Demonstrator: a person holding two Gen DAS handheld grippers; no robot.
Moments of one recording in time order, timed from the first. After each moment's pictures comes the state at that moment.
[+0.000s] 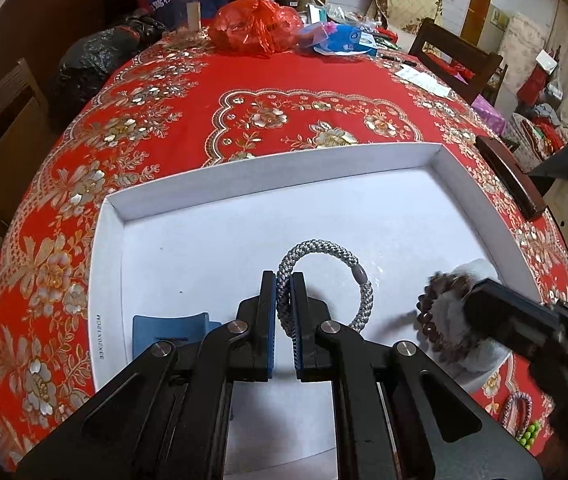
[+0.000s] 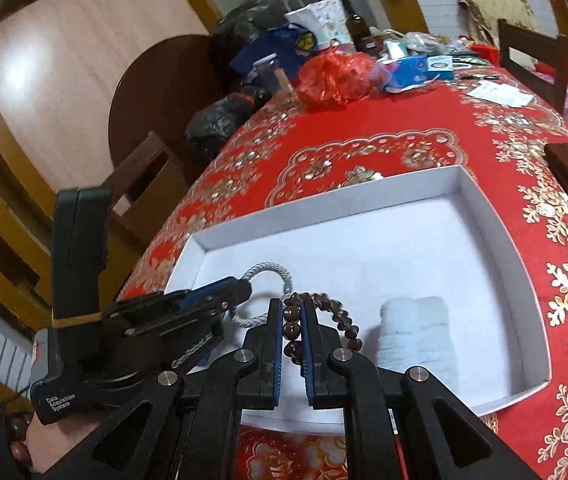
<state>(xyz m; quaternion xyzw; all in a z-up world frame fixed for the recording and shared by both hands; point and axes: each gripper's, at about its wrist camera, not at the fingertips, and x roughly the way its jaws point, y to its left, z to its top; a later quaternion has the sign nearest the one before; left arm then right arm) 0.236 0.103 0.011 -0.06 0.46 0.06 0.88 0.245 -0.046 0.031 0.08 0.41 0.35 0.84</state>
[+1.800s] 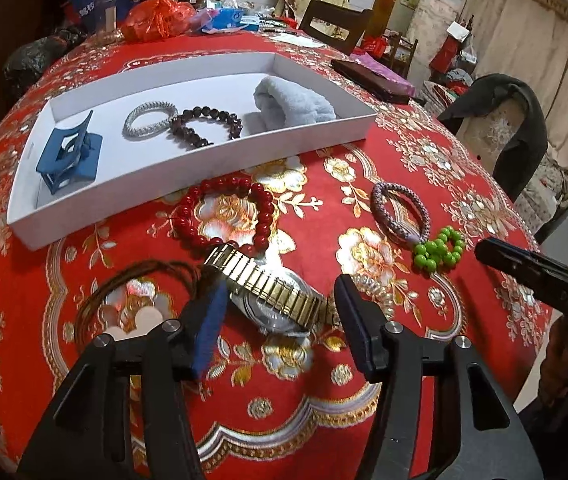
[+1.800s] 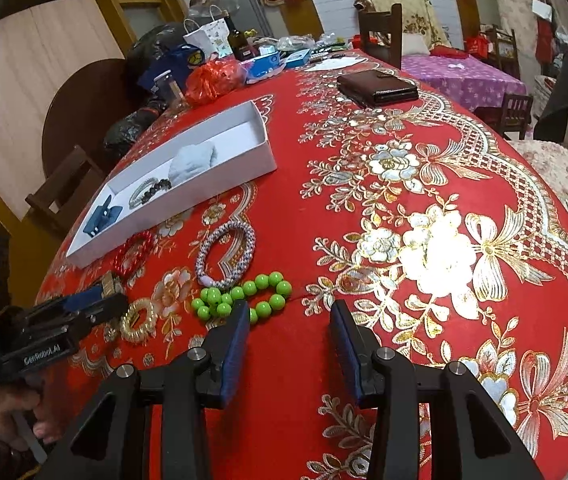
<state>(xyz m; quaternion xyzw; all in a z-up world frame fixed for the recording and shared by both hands) 0.073 0.007 -0.016 -0.05 0.44 -0.09 0.89 0.085 -0.242 -0.023 0.09 0.42 0.19 0.88</state>
